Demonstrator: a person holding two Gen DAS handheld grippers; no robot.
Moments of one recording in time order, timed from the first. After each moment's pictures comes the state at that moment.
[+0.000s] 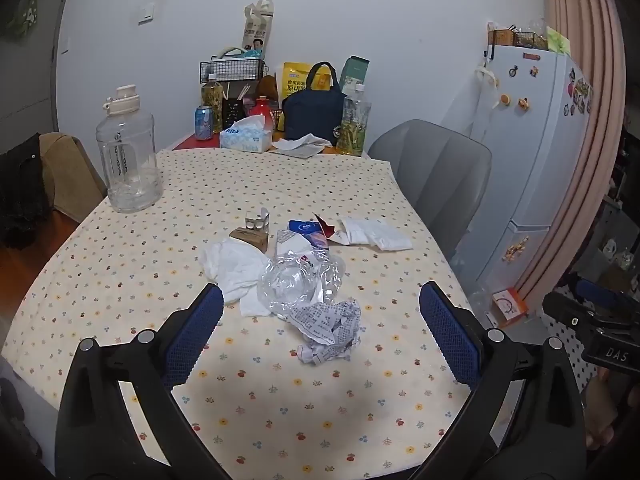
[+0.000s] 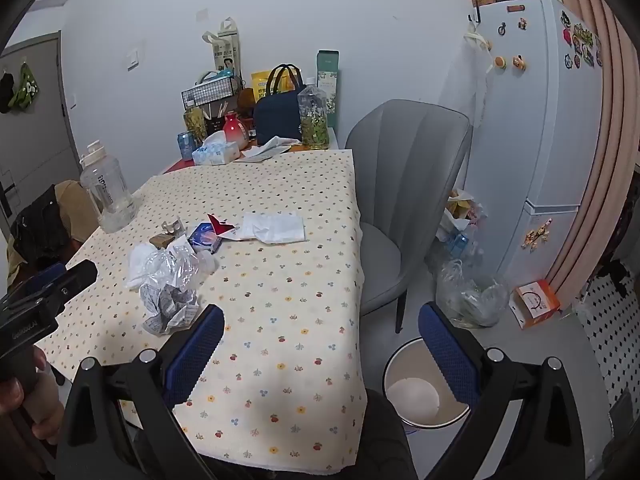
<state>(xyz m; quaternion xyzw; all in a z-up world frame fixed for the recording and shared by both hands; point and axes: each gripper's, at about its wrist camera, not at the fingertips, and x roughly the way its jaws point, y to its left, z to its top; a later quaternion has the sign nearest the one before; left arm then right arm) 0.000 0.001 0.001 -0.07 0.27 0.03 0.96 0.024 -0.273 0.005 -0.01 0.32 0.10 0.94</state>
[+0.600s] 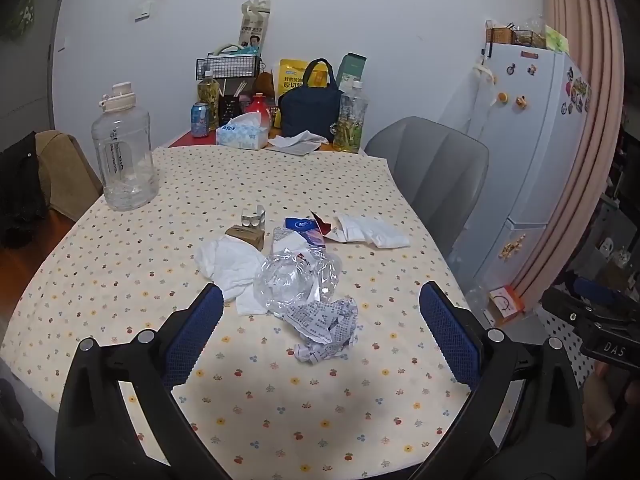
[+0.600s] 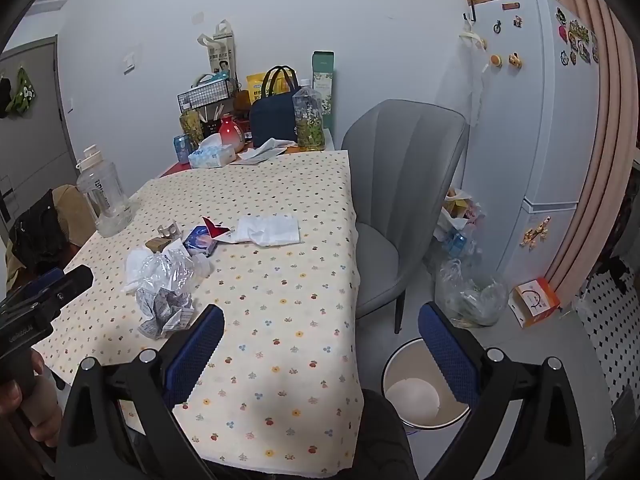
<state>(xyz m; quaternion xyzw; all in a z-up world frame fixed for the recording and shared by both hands) 0.003 0.000 -0.002 -0.07 0.28 0.02 0.96 0.027 -0.279 0.003 0.01 0.32 0.10 0.94</state>
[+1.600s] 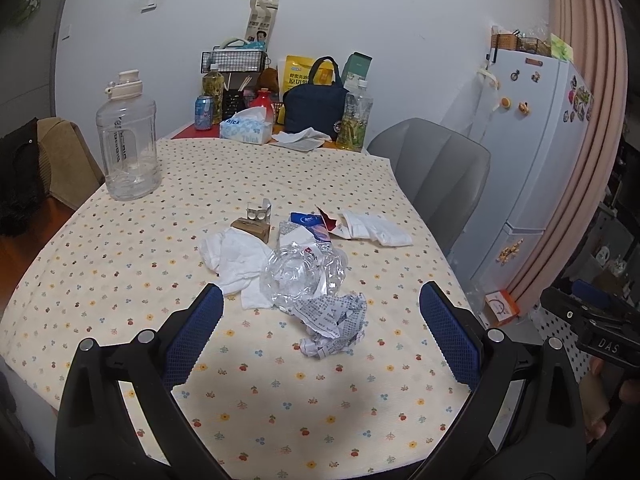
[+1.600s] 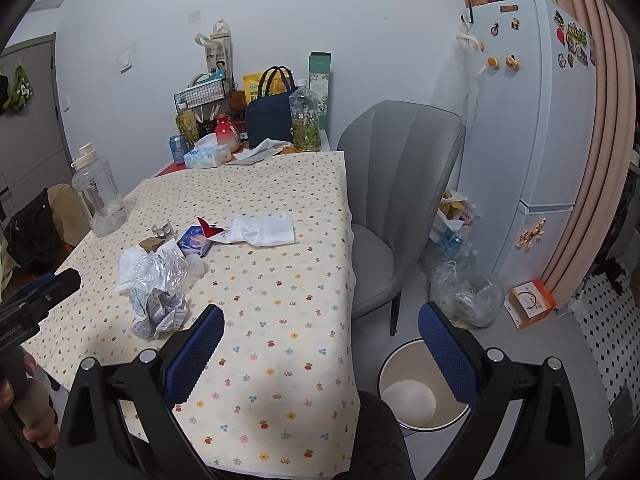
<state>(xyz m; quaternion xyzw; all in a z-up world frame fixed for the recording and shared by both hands) -0.003 0.013 -0.007 -0.09 0.28 0.01 0.96 0.030 -0.276 -0.002 0.00 0.32 0.09 0.94</state>
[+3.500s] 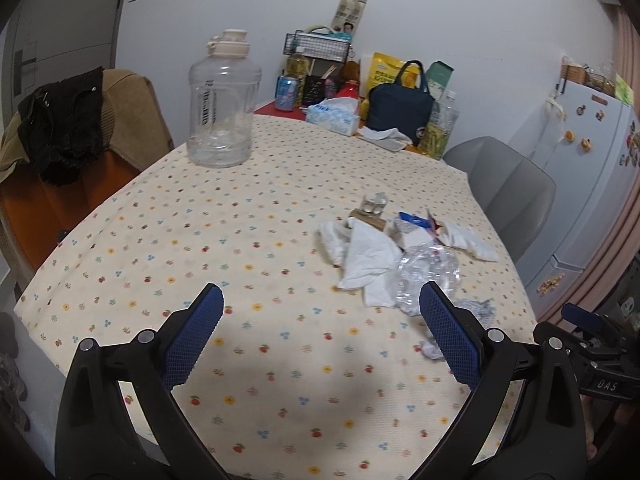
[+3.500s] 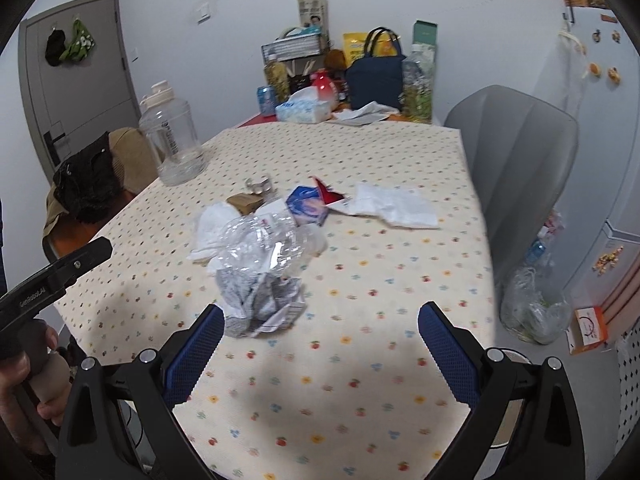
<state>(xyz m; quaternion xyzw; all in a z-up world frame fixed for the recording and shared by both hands) -0.012 0.119 -0.042 -0.15 0.29 0.12 0.94 0.060 -0.153 -0.035 -0.04 0.37 0.24 0.90</state>
